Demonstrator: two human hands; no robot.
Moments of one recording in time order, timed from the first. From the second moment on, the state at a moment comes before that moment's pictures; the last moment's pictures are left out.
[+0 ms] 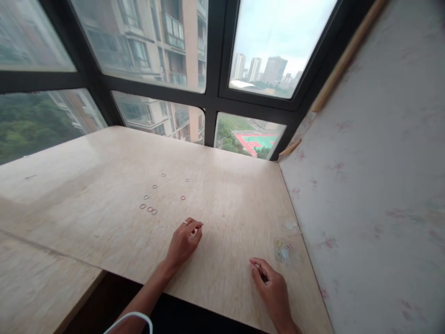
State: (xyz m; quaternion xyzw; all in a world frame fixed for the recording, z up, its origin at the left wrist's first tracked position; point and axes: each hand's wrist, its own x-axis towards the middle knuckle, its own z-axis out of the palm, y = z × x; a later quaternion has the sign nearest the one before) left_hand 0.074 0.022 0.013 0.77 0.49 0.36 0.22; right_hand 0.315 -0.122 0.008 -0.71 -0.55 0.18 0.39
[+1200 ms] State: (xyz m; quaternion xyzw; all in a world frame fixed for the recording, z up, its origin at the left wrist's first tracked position) left_hand 0.038 0.025 -0.002 0.64 0.53 0.46 0.31; right_hand 0.152 0.225 0.050 -0.55 -0.82 0.01 -0.14
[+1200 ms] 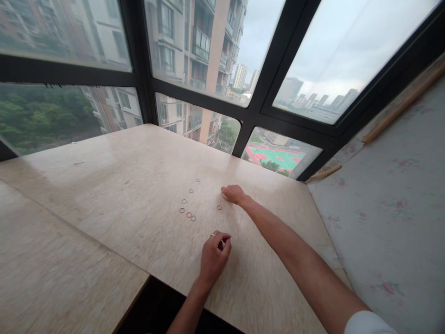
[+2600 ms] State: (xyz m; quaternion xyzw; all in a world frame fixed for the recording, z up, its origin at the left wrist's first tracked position) left_hand 0.033 0.023 0.016 0.62 0.56 0.43 0.34; right_hand 0.366 -0.103 0.039 -0.75 -0.37 0.26 0.48
